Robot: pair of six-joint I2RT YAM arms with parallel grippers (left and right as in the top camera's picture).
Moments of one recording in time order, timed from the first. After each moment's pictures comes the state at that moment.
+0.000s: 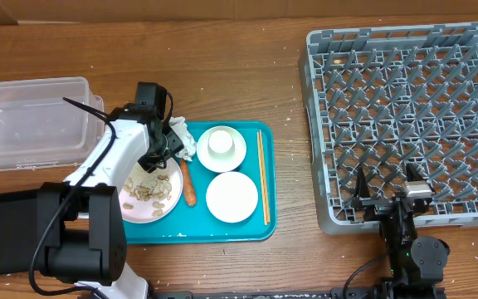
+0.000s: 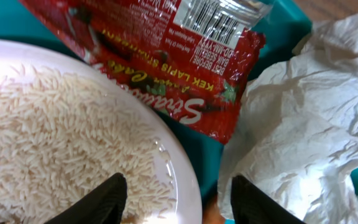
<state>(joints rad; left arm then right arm) -0.10 1.79 1.16 -0.77 -0.05 -0.78 -0.03 0.01 0.02 -0.03 -0.09 0.00</state>
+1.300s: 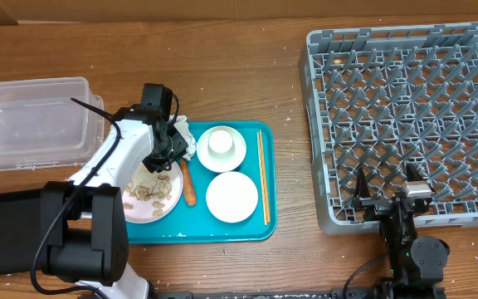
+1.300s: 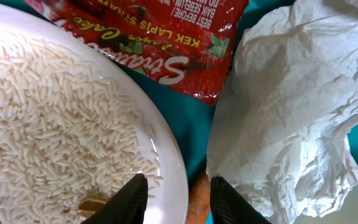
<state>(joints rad) -0.12 1.79 1.16 -0.80 -0.01 -0.79 -0.03 0.01 0.02 -0.03 -0.09 0.00</state>
